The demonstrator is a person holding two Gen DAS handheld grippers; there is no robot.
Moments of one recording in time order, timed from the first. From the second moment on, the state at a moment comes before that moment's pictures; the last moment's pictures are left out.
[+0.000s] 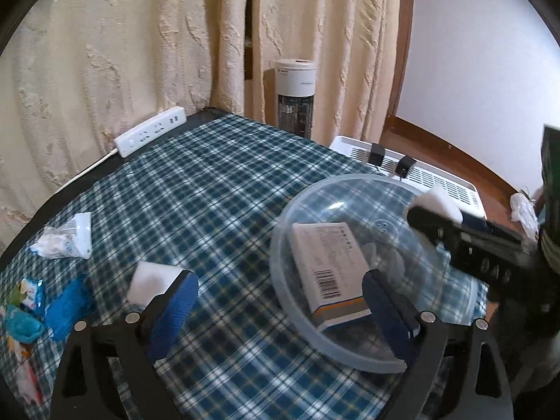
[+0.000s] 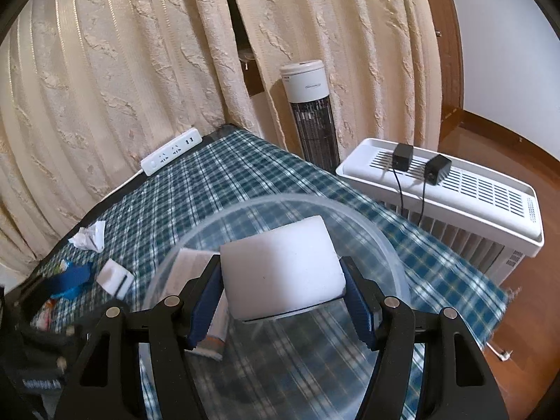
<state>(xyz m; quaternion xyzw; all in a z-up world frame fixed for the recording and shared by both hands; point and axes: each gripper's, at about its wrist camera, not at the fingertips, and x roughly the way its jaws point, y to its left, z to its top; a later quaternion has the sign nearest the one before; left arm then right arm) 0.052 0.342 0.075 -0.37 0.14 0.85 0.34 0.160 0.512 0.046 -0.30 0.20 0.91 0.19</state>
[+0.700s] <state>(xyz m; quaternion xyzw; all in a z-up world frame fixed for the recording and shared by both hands) 0.042 0.288 0.076 -0.38 0.12 0.87 0.29 0.106 0.533 0.059 -0.33 0.24 0.89 0.20</state>
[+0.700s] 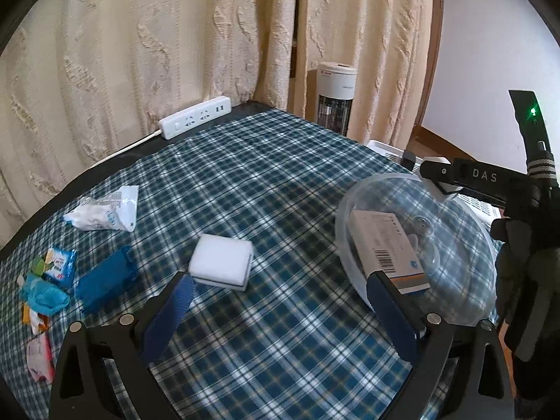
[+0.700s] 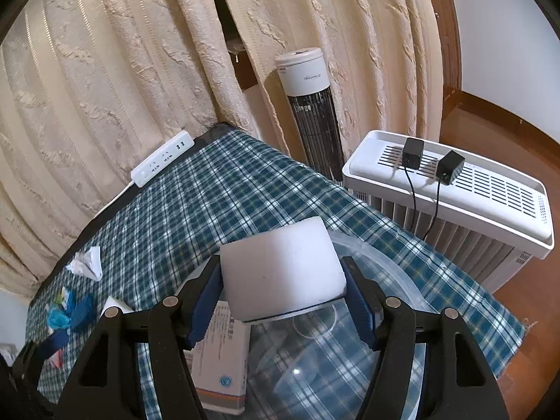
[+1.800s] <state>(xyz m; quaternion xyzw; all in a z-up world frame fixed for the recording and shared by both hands) 0.013 0.209 0.071 -0.40 0.06 0.89 0.23 0.084 0.428 0.077 -0.31 0.18 0.93 0.10</state>
